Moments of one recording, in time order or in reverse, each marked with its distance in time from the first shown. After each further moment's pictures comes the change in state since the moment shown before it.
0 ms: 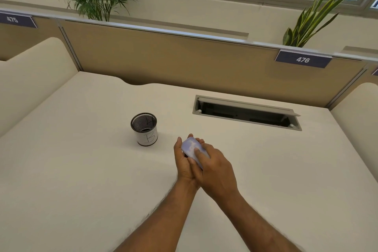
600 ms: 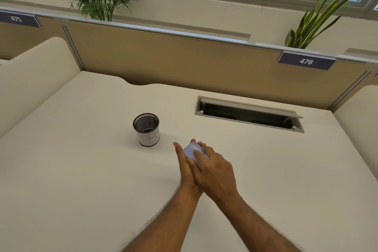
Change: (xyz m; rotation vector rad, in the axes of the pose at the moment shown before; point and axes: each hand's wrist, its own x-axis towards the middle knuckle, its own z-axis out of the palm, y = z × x) left_hand -0.003 -0.007 -0.011 0.076 0.020 0.022; right_hand 0.005 -0.005 0.005 -0.135 -0.084 -0.006
